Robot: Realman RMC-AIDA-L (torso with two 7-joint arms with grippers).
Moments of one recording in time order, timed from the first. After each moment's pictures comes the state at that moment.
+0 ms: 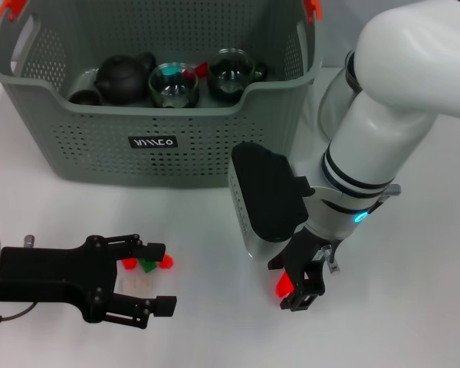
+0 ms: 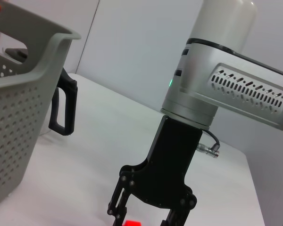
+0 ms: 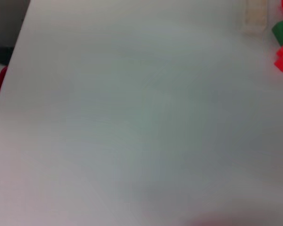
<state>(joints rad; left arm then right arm) -0.43 -2.05 -2.55 -0.67 -0.95 1.85 -1.35 1.06 2.11 -1.89 -0.73 -2.29 -1.30 1.95</state>
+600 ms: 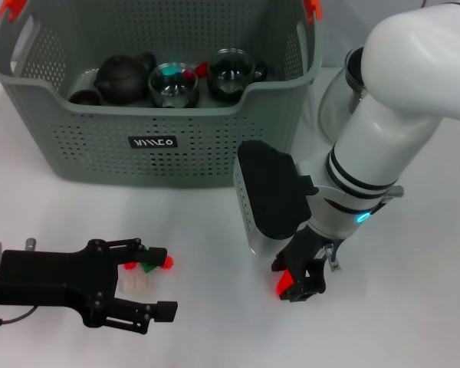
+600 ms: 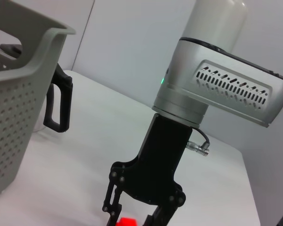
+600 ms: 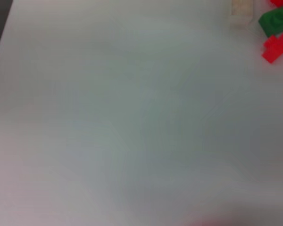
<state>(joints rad) -0.43 -2.06 -2.54 -0.67 -0.95 1.86 -1.35 1.05 2.11 -1.89 -0.71 -2.29 -1.27 1.95</state>
